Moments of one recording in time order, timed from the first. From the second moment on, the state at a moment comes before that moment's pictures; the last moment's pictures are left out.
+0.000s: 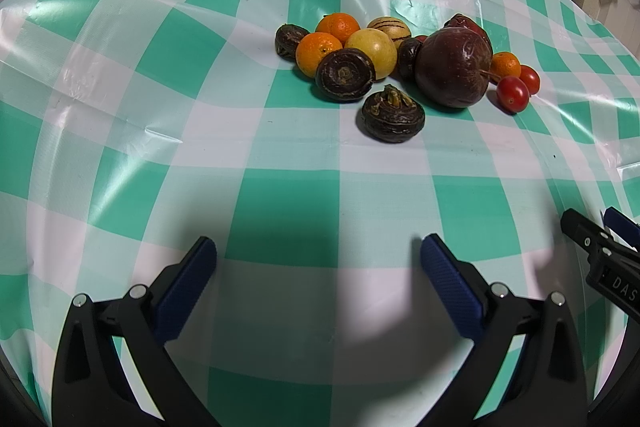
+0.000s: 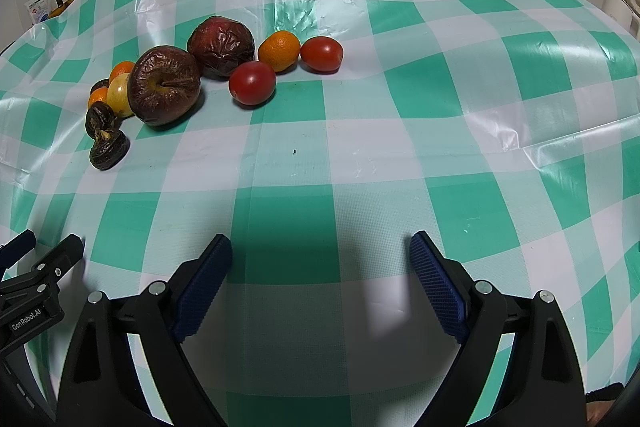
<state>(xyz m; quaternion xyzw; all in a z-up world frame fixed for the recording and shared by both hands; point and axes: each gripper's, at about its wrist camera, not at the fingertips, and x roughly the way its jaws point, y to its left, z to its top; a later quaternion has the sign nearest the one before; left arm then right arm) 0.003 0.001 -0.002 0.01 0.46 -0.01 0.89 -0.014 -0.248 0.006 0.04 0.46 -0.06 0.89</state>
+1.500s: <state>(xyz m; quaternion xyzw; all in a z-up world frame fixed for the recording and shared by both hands) 0.002 0.000 -0.001 0.01 0.46 -0.01 0.89 -0.015 -0.247 0.006 0.04 0.46 -0.06 0.89</state>
